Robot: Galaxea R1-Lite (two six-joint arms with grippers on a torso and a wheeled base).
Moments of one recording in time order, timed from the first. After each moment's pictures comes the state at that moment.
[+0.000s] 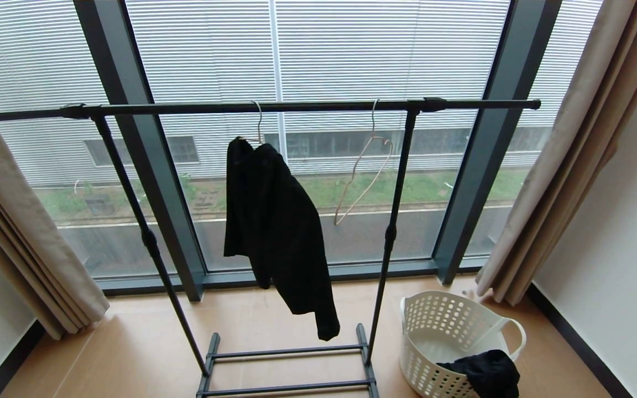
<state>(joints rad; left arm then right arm) -0.01 0.00 0.00 0.00 -0.08 0.03 -0.01 0.00 -0.04 0.09 -0.02 0.02</state>
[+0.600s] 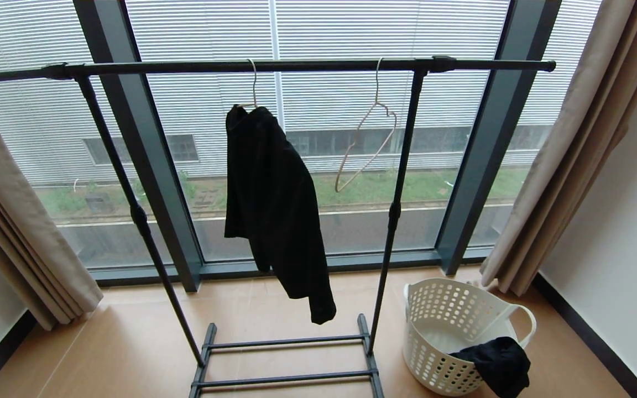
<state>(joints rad) -0.01 0.00 0.00 0.00 -0.08 0.03 -0.01 0.00 -0.04 0.09 -0.02 0.02</state>
